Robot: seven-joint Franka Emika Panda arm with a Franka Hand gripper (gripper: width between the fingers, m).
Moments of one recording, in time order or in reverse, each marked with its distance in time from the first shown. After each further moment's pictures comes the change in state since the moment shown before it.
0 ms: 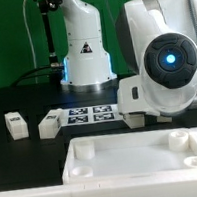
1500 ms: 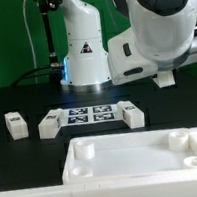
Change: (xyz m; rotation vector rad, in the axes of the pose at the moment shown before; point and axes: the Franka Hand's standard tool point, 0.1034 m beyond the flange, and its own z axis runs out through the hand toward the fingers) arm -0.056 0.002 -0.065 -0.001 0.028 -0.179
